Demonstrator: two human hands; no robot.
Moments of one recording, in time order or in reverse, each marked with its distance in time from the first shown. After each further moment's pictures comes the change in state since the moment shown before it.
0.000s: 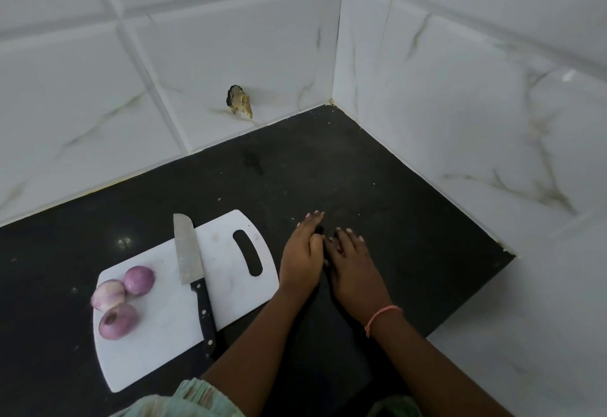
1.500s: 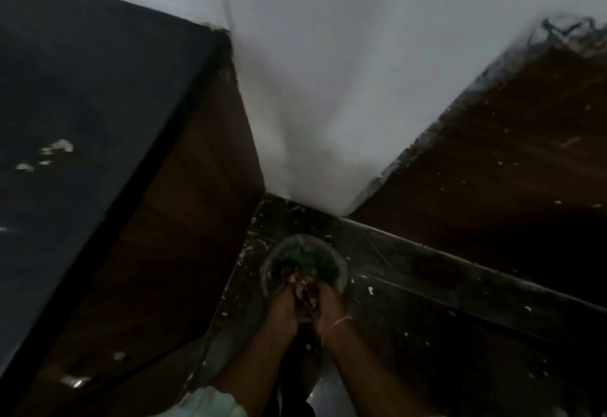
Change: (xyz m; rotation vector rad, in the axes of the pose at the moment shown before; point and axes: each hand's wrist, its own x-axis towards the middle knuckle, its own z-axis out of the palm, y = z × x) left_hand -0.356 -0.164 0.261 -0.333 -0.394 -1.311; right_hand -0.392 0.111 0.171 1.932 0.559 1.947
